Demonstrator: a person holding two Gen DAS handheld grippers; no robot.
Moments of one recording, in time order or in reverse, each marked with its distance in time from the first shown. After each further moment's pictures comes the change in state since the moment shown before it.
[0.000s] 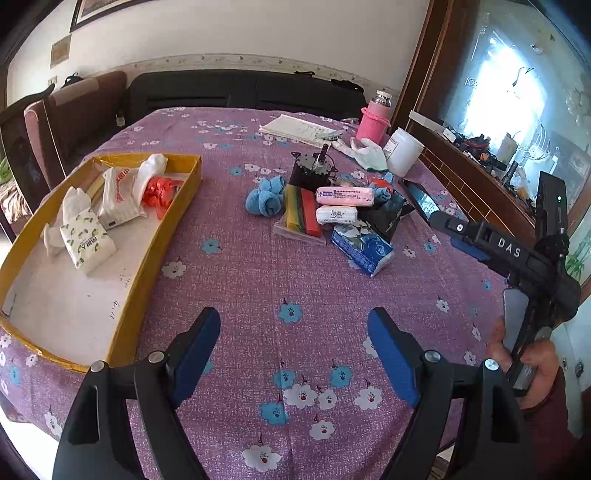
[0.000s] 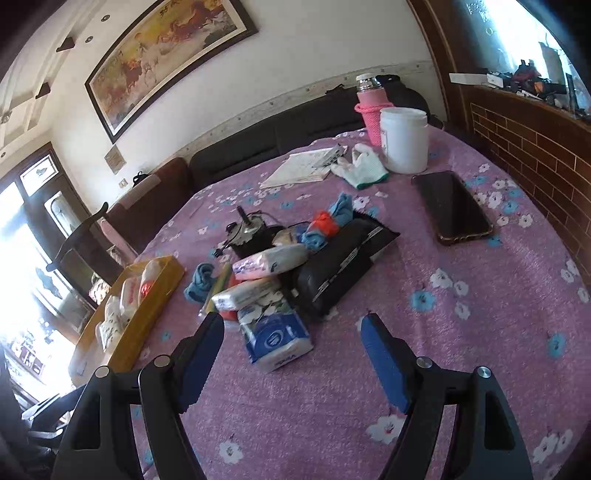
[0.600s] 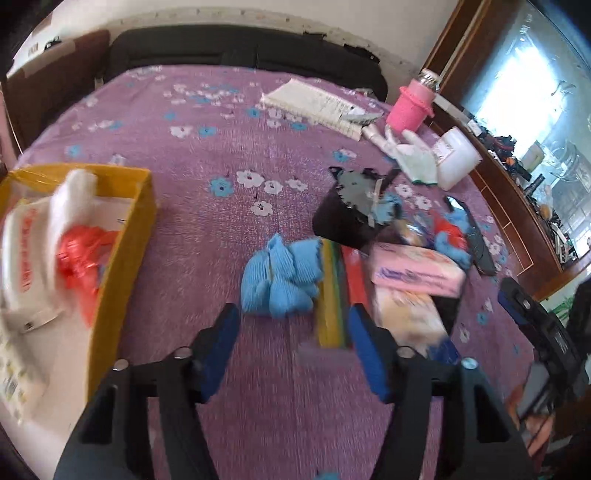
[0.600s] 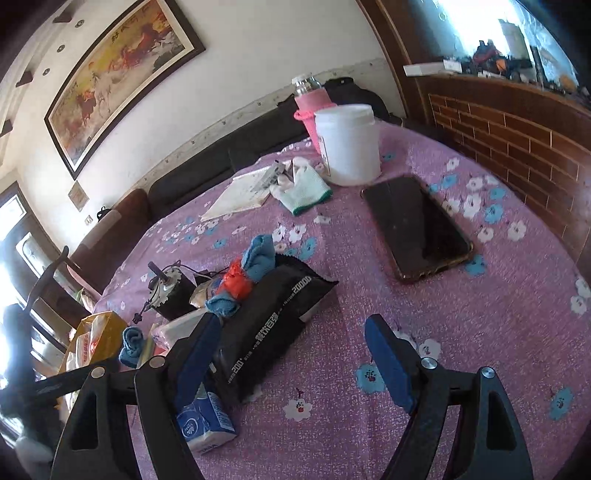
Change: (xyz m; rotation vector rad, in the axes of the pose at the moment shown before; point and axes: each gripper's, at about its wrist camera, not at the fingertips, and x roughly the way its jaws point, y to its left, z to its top) left arm 0.160 0.039 0.119 -0.066 0.177 -0.053; right arm 0.052 -0.065 0.034 0.132 -0.035 -0.086
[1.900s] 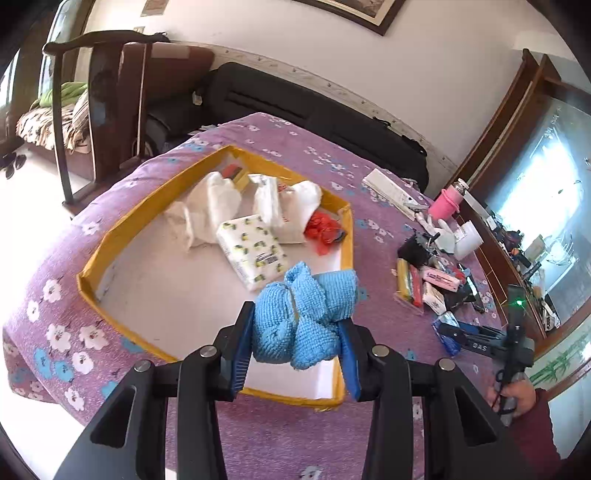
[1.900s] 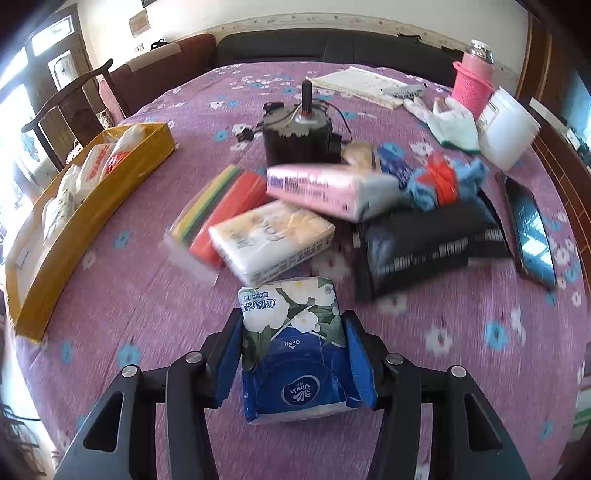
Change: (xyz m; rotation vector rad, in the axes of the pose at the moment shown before) left arm -0.211 0.152 -0.147 -0.261 -0.302 0.057; right arm 0.034 0.123 -0.070 -0.517 0.410 -0.036
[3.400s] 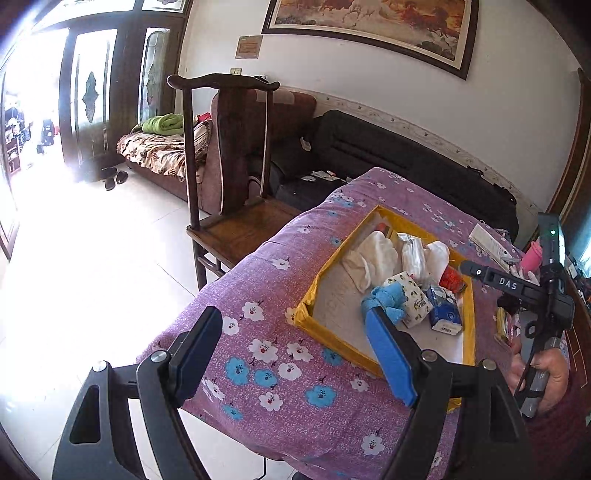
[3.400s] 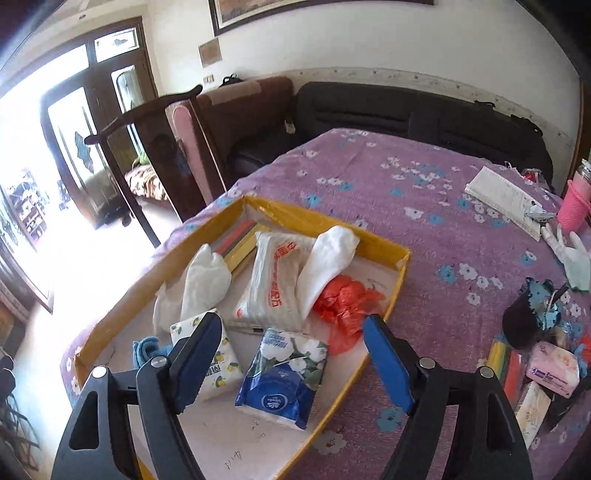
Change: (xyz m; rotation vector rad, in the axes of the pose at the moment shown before) left arm -0.095 0.079 -0.002 -0.079 -0.191 0.389; right arm 0.009 0.228 0.111 -0.111 -0.241 0.167
